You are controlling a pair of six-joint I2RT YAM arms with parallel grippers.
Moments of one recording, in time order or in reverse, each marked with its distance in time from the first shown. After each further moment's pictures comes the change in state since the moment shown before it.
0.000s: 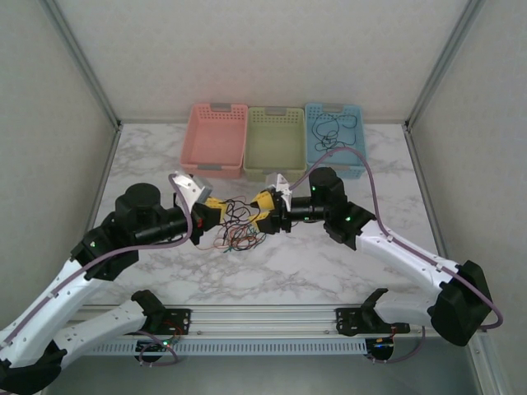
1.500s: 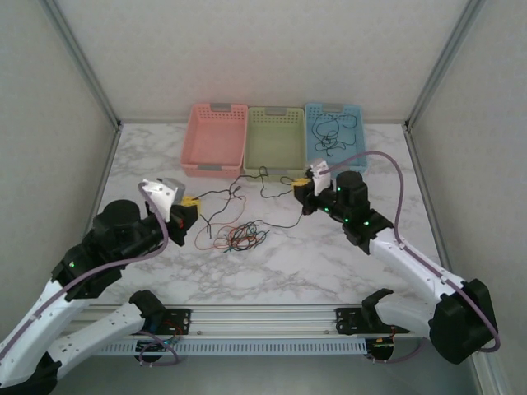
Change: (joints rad) left arm 0.000 -0.159 -0.038 -0.069 -0.300 -0.056; right arm -0.250 -0.113 -0.179 0.027 0.486 0.100
